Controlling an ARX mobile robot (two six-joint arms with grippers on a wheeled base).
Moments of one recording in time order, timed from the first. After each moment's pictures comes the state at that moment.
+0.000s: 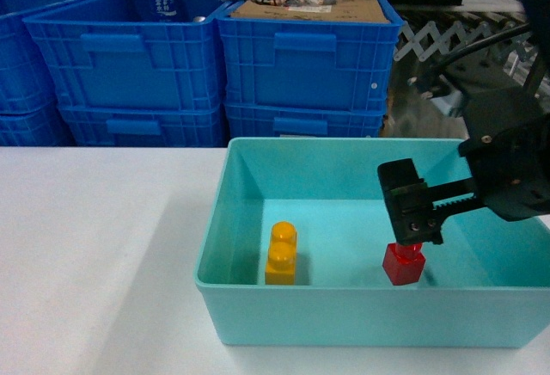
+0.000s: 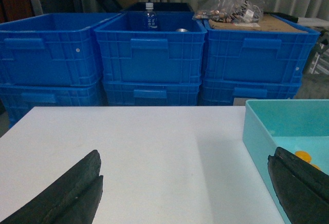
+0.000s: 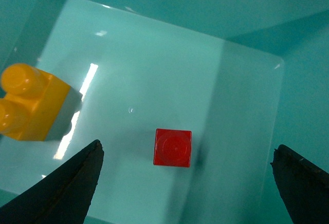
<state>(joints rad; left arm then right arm) 0.00 0.01 0.02 0.00 0.00 0.00 0.30 1.75 0.92 0.05 0.07 0.00</state>
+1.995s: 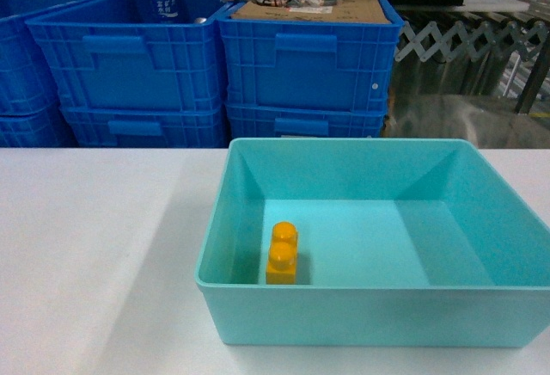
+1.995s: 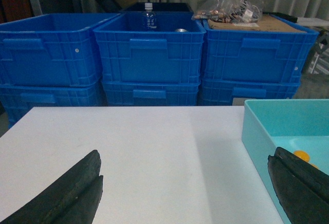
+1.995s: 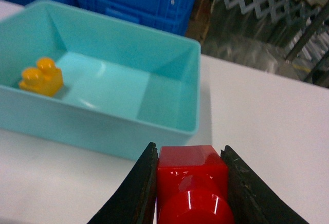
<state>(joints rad) 0.00 0.01 0.02 0.00 0.00 0.00 0.45 0.33 0.02 0.06 0.40 -0.11</state>
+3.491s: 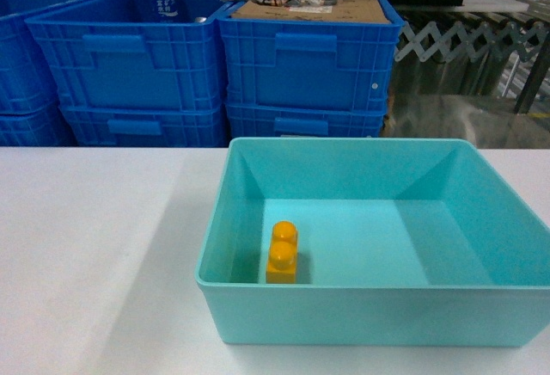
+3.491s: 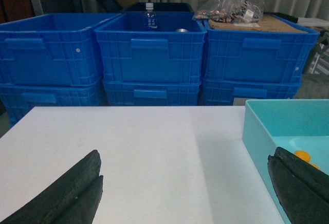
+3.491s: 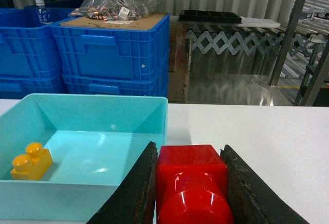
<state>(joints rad) 0.00 0.01 0.02 0.00 0.00 0.00 0.00 0.00 0.01 0.00 0.00 0.00</state>
